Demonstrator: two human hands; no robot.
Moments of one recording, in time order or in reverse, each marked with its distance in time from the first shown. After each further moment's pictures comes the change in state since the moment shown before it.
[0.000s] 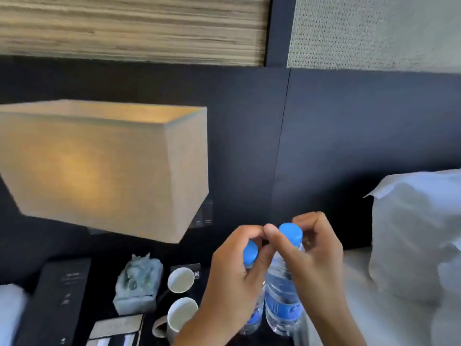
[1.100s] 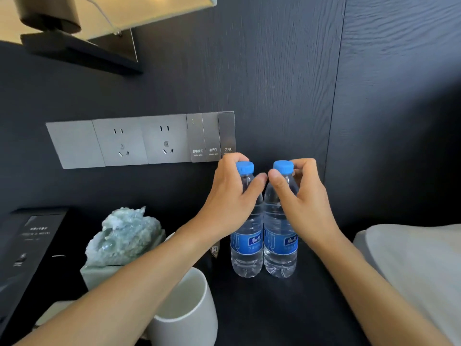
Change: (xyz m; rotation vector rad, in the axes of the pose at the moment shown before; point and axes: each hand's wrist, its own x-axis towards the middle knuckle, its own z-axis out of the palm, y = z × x) left_hand 0.039 -0.299 0.014 0.358 0.004 0.033; right_hand 0.055 0.301 0.112 -0.074 -0.204 -0.263
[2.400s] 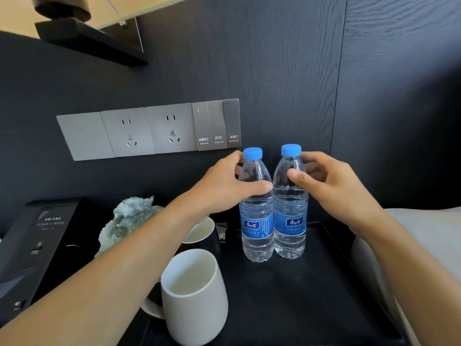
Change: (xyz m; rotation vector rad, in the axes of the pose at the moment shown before) left_hand -0.004 0.014 -0.033 -0.015 -0.299 -0.299; right_hand -0.001 0.007 -0.041 -0.070 -0.181 0.048
